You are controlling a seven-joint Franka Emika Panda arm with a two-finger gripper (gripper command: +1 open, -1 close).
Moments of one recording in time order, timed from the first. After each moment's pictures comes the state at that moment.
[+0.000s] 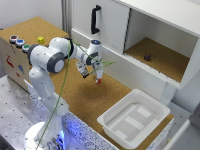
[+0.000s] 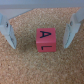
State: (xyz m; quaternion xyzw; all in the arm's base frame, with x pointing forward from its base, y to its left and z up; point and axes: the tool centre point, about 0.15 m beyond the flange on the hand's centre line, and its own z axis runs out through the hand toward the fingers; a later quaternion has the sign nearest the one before) arm 0.462 0.034 0.228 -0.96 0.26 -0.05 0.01
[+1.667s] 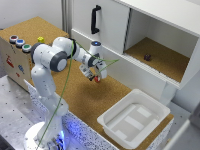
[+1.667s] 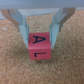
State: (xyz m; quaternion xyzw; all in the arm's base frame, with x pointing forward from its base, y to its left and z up) arm 0.454 0.035 0.244 -1.00 0.04 -0.05 -0.02
